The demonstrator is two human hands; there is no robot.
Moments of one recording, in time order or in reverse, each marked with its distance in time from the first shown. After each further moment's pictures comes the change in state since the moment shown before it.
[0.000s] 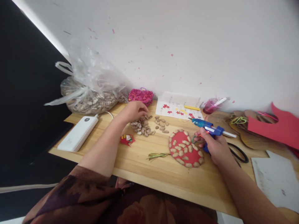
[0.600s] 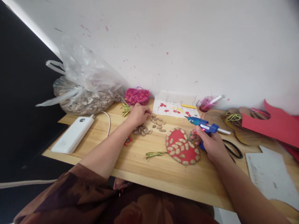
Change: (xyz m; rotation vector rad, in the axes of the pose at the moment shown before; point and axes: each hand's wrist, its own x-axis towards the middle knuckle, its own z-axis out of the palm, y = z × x) left_hand 0.008 0.028 0.041 0.113 0.070 -0.138; right_hand 0.001 0.003 -0.001 -0.006 -0.031 -0.002
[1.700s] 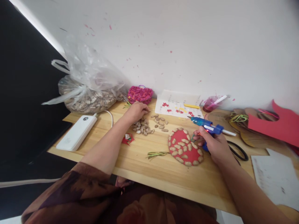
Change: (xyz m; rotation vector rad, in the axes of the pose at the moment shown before) left_hand 0.011 -0.037 -0.006 -0.137 -0.006 0.169; right_hand -0.005 -0.006 0.002 -0.017 0.003 -0.028
